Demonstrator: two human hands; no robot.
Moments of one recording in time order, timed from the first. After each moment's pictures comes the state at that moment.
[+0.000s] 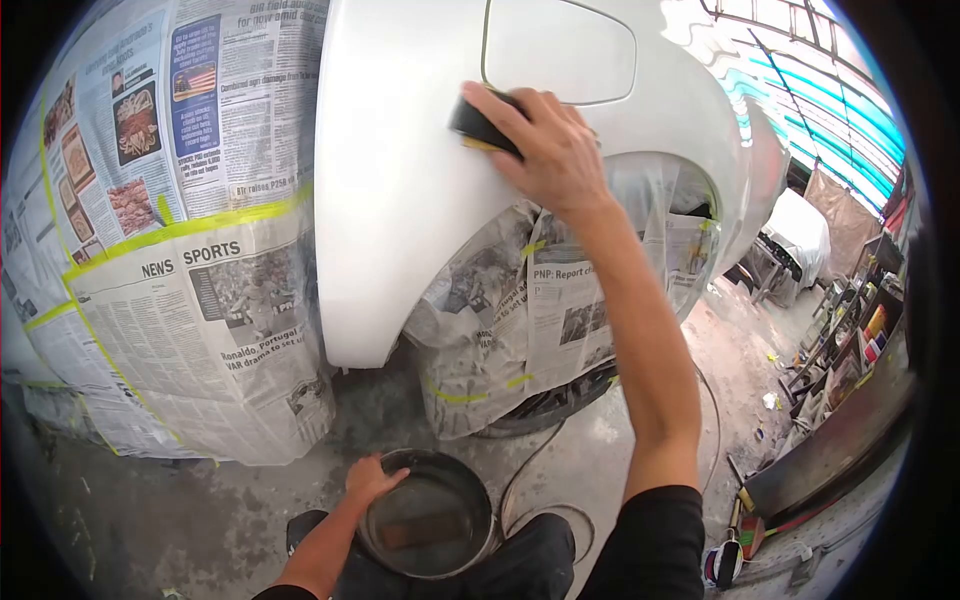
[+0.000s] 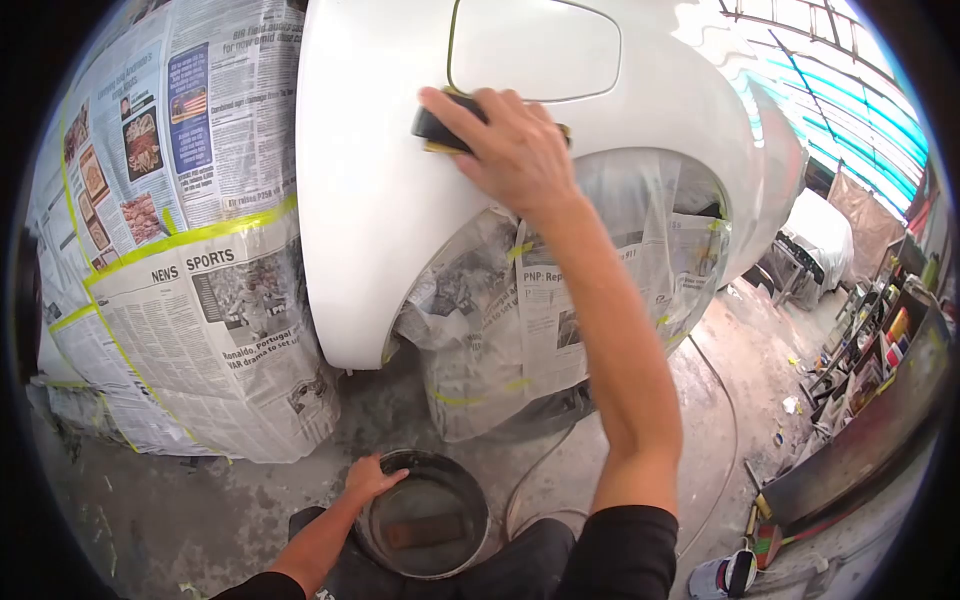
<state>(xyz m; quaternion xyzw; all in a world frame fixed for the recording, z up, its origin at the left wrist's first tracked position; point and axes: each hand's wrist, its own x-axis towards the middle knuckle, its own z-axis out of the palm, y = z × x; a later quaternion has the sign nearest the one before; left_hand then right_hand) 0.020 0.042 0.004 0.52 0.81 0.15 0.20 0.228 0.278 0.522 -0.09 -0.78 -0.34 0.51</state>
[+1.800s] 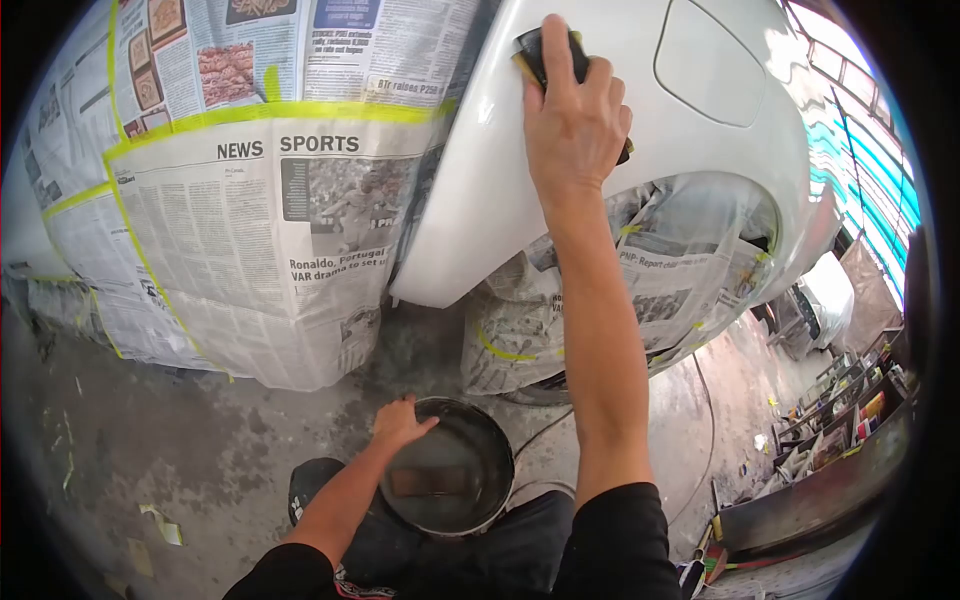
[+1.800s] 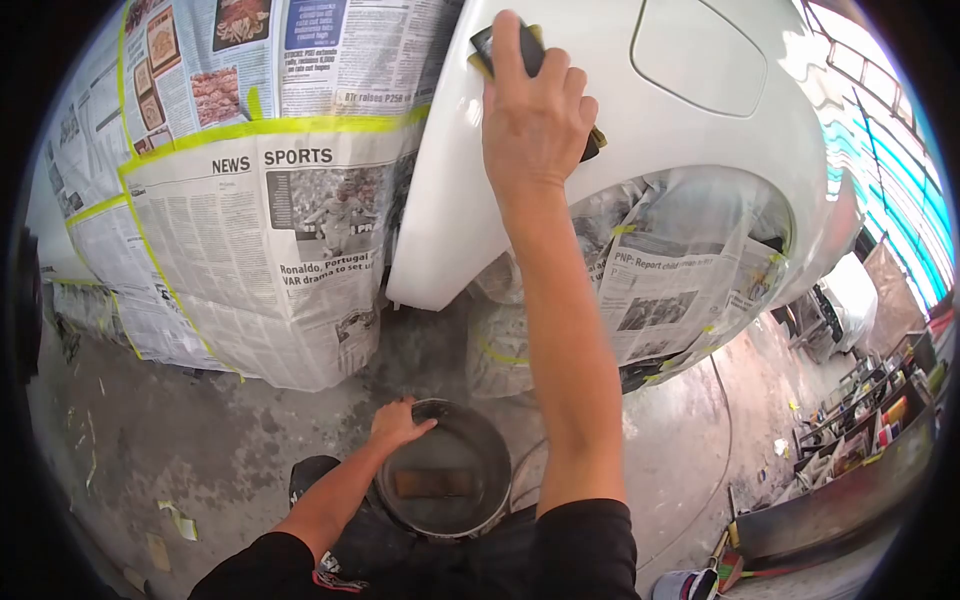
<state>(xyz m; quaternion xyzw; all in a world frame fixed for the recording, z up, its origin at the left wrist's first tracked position) 0.019 0.032 0.011 0.51 0.81 0.17 0.23 0.074 0.199 0.471 -0.23 -0.66 -0.37 0.61</state>
